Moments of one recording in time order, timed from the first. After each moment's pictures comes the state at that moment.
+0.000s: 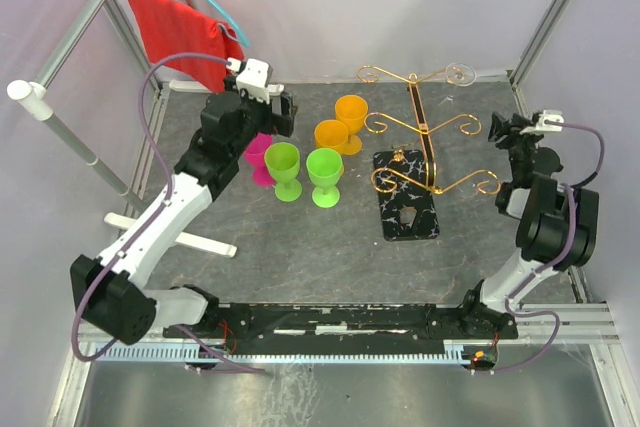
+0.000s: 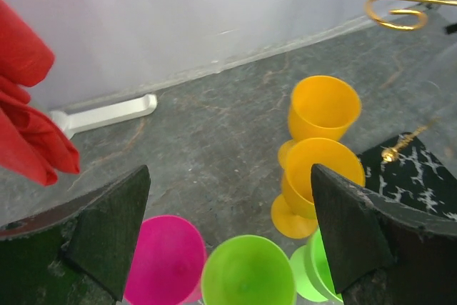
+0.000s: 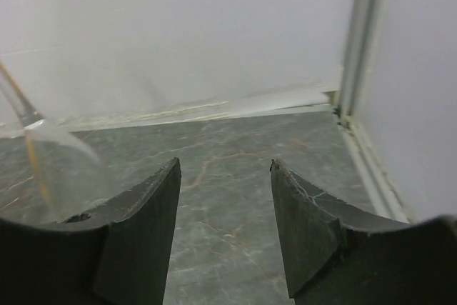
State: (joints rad) left arm -0.47 1.24 1.13 0.00 -0.08 0.01; right arm -0.37 1.77 0.67 1.33 -0.42 0.18
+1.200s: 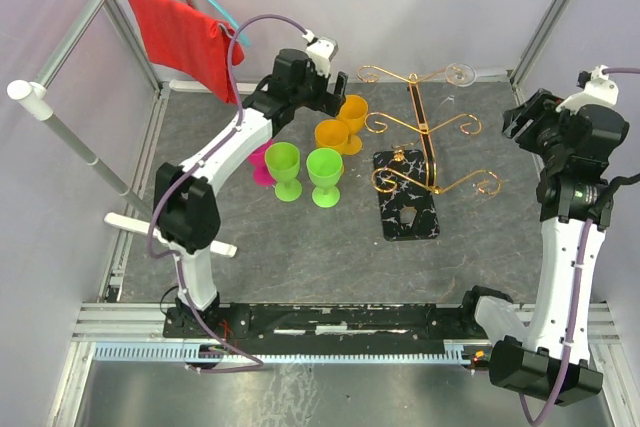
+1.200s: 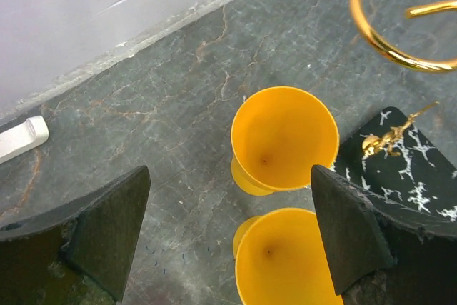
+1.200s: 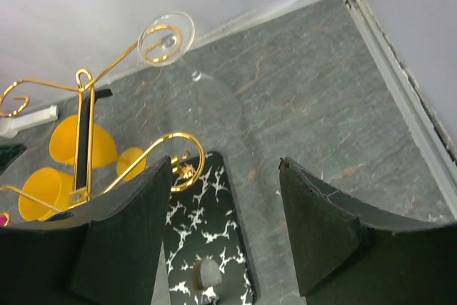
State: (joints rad) left arm -0.50 1.88 1.72 -0.22 0.10 0.03; right arm -0.30 0.97 1.25 -0.50 -0.18 0.29
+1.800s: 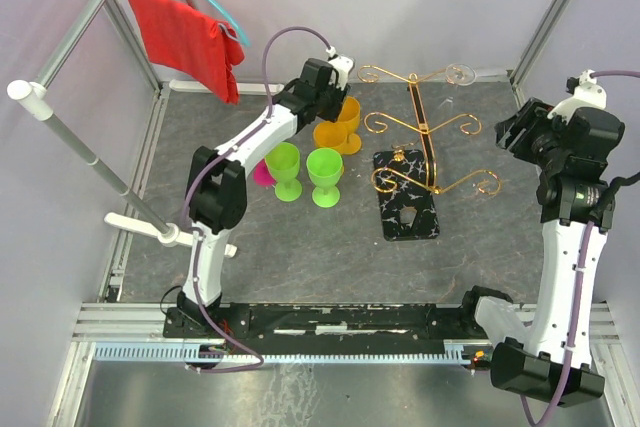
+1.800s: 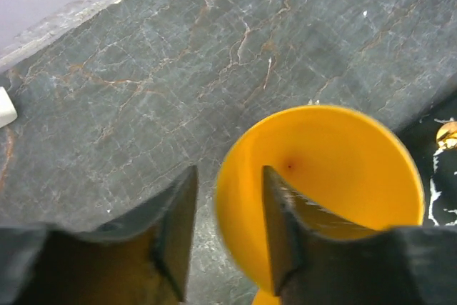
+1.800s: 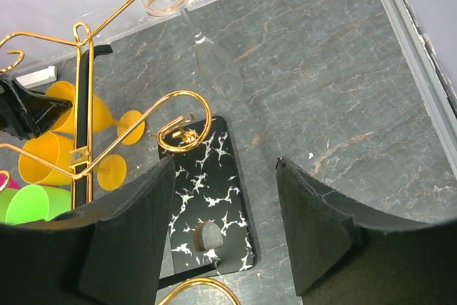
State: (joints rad) left arm -0.54 2.16 1.93 -0.35 -0.02 0.08; right arm -0.28 0.95 1.28 -0.67 -0.23 0.26
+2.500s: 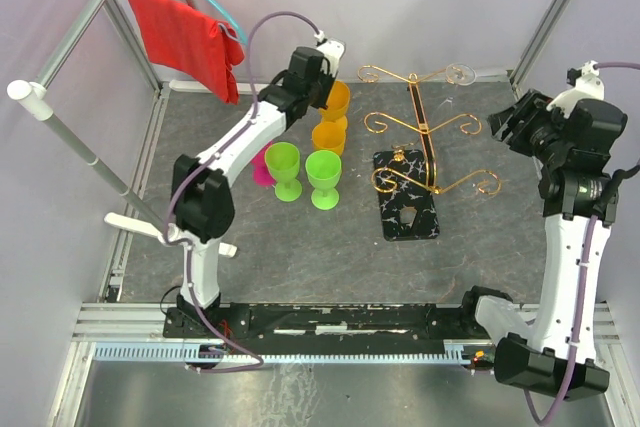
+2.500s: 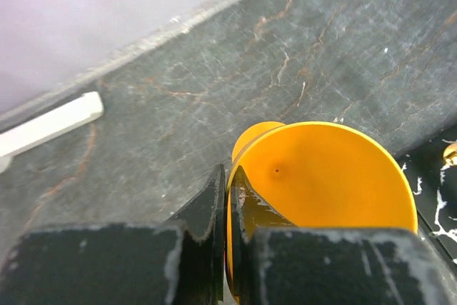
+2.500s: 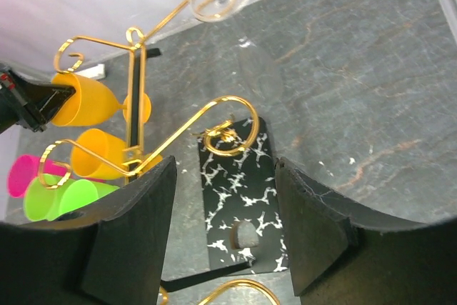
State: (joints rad) left arm -0.53 2.10 1.94 -0.37 -0.13 0.10; right arm -0.26 0.98 1.31 -0.67 -0.30 0.33
